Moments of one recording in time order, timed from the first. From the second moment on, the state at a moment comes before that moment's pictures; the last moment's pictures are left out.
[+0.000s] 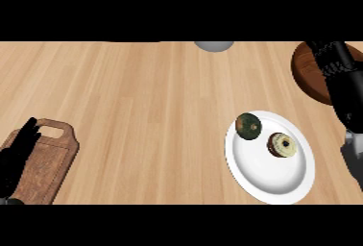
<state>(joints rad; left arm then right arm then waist) 0.06 0.55 0.00 -1.31 0.24 0.07 -0.08 -0.40 -0.51 0.12 -1.70 -0.14 -0.13 0.12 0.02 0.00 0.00</state>
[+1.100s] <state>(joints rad) -0.11 0.24 -0.23 -1.53 0.35 0.04 0.07 0.10 -0.45 0.25 -1.76 0.78 -0.57 0.68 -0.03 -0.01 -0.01</state>
